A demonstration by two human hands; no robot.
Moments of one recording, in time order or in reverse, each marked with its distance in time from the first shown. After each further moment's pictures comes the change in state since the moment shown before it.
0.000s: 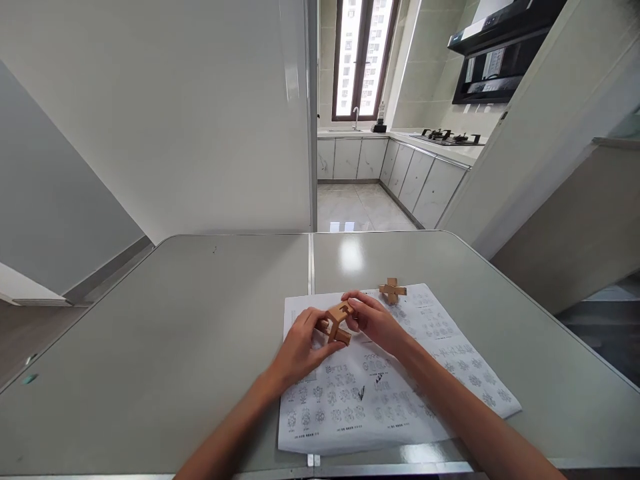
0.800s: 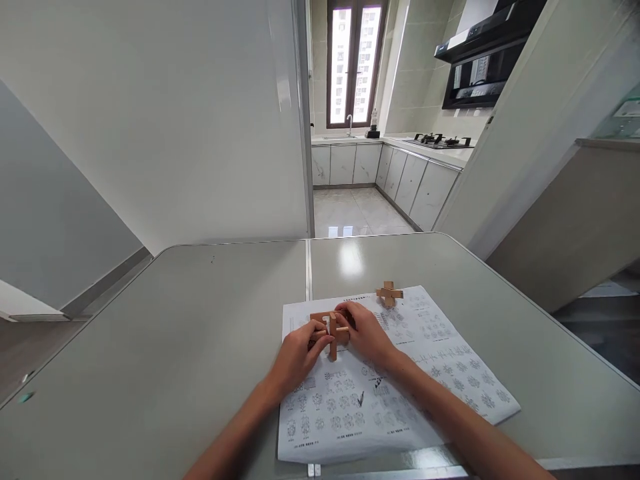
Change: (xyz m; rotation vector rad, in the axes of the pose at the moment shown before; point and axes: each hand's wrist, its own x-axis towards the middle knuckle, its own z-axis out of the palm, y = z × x) left_hand -0.002 -0.005 0.001 -0.073 -0.042 -0.138; right_hand 0.007 0.027 0.000 -1.039 0.227 -0.327
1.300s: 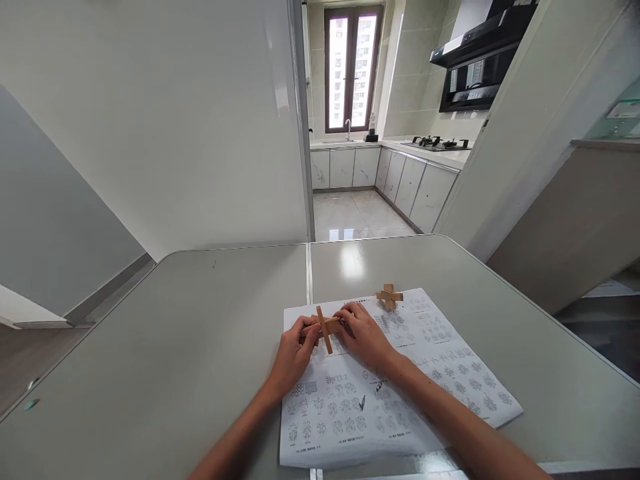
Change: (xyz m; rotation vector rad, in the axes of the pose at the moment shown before) left_hand 0.005 0.001 -0.004 -0.182 0.164 -0.089; right_hand -0.001 0.005 0.006 -0.200 0.023 -0.151
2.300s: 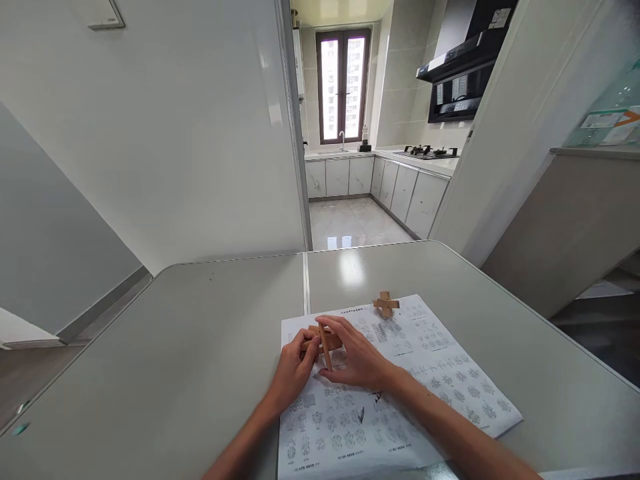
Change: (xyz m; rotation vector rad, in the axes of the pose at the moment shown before) left_hand 0.000 0.003 0.001 -0.033 -0.067 0.044; right_hand -0.001 -0.028 -0.012 0.260 -0.115 -0.228
